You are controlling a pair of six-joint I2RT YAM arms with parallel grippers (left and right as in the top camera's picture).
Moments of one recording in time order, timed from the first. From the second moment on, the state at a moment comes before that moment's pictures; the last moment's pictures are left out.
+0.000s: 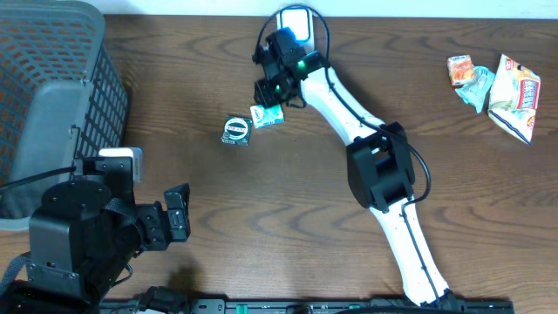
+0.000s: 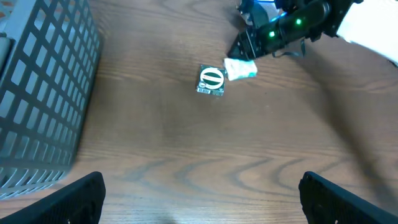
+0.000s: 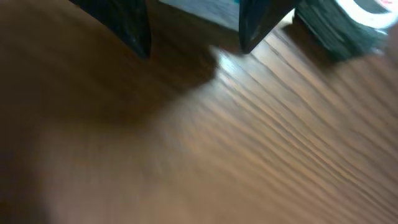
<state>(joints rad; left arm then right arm) -0.25 0.83 1.47 -1.39 -0.05 -0.26 0.50 2.60 2.29 -0.82 -0.26 0.09</state>
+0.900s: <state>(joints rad) -0.25 0.83 1.47 -1.39 -0.05 -0.26 0.50 2.39 2.29 -1.42 -0.07 0.03</state>
